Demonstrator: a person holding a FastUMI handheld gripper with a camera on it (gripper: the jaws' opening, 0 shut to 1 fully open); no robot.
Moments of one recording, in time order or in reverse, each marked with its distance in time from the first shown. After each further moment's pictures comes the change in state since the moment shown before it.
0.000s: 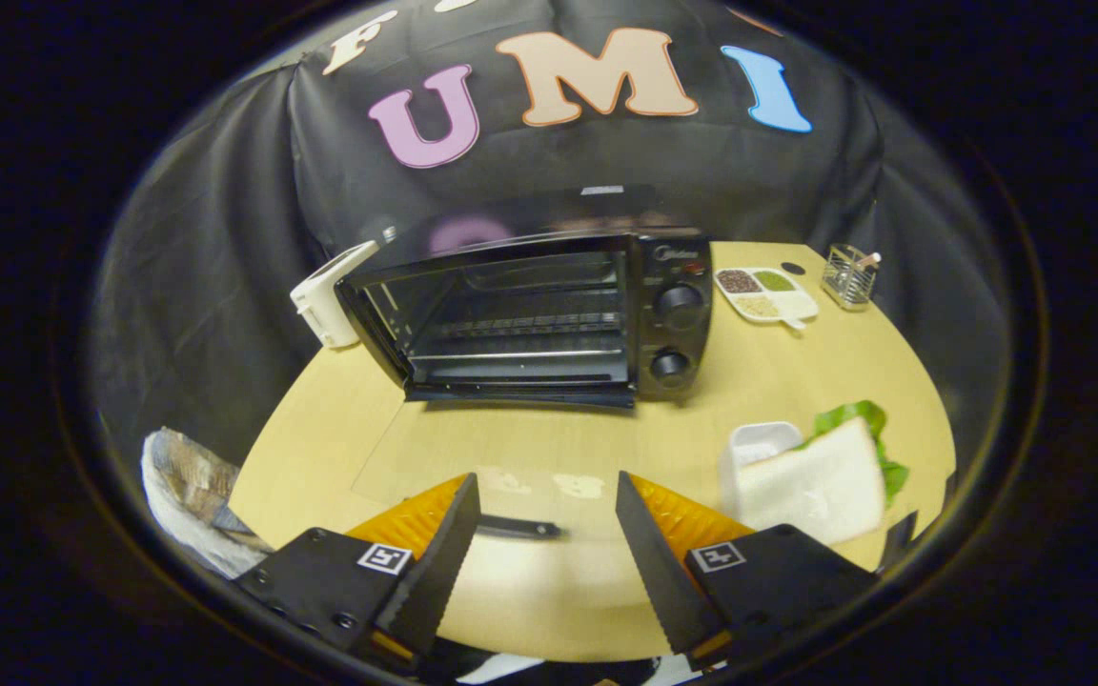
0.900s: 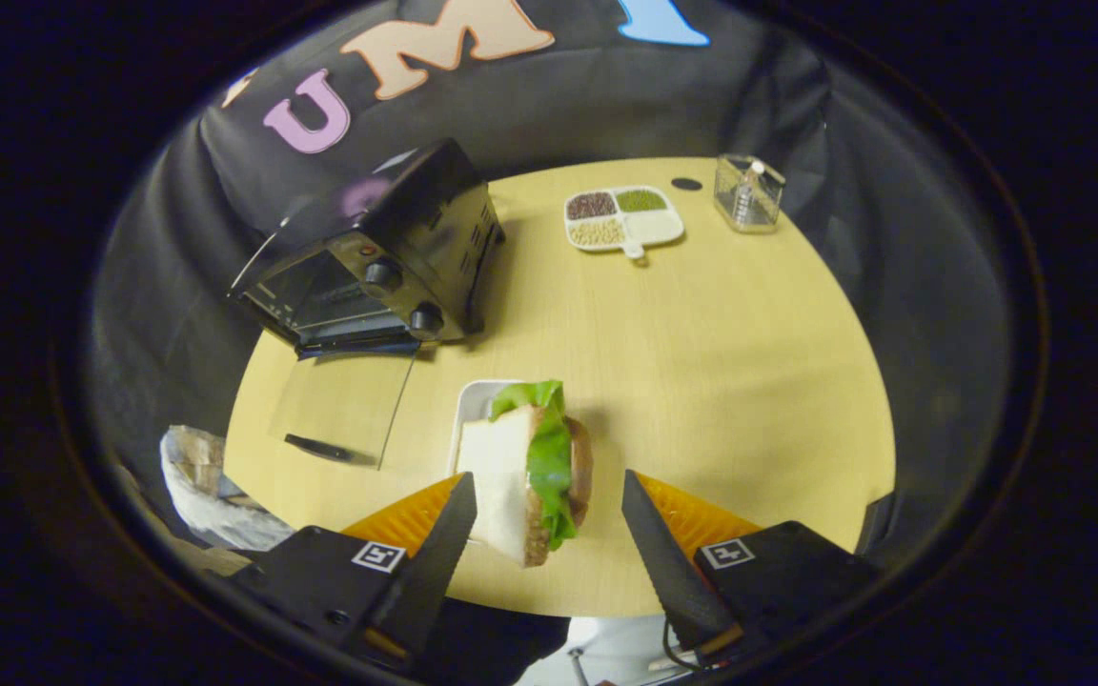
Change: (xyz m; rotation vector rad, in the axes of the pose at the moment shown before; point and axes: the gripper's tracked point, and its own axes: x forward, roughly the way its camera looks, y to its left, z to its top) arm -0.010 -0.223 -0.018 0.118 0.310 0.019
